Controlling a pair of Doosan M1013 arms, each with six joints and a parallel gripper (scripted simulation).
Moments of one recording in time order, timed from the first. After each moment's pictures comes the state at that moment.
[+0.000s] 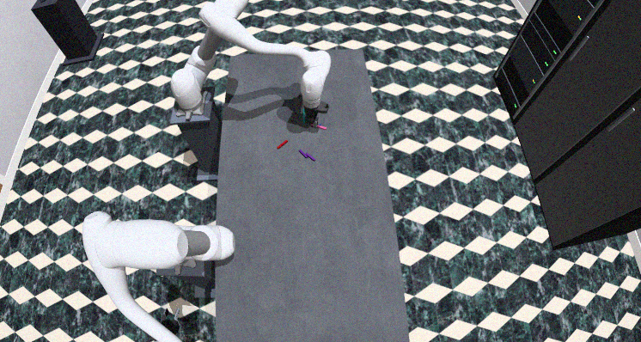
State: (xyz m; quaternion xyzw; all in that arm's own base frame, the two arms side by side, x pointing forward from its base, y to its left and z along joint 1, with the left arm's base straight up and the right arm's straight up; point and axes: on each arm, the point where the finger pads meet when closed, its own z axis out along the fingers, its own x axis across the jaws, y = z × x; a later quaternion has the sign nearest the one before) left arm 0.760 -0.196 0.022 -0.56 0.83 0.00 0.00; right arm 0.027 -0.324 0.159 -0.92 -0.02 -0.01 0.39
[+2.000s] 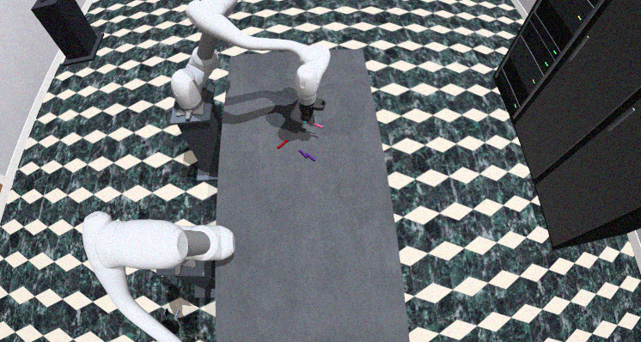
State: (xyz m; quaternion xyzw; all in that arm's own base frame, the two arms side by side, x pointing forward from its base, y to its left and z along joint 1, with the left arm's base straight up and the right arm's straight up) left arm 0.737 -0.247 0.116 -0.56 0.83 0.00 0.00; right arm 0.027 -0.324 0.159 -0.92 -0.02 -0.01 0.39
